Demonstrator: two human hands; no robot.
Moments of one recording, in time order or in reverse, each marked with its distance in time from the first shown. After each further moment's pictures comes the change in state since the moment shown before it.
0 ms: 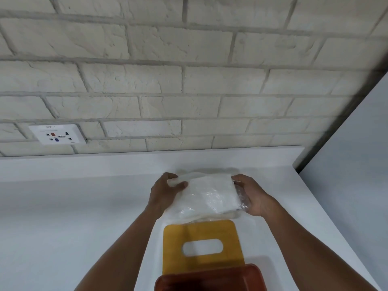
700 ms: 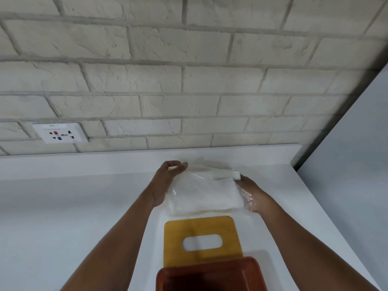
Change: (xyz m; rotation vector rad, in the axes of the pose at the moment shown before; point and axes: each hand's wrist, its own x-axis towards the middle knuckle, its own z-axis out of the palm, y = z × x) left_hand 0.000 0.027 -0.017 -0.471 -0.222 -0.046; right_hand -0.028 -0.002 0.011 -0.107 0.060 -0.101
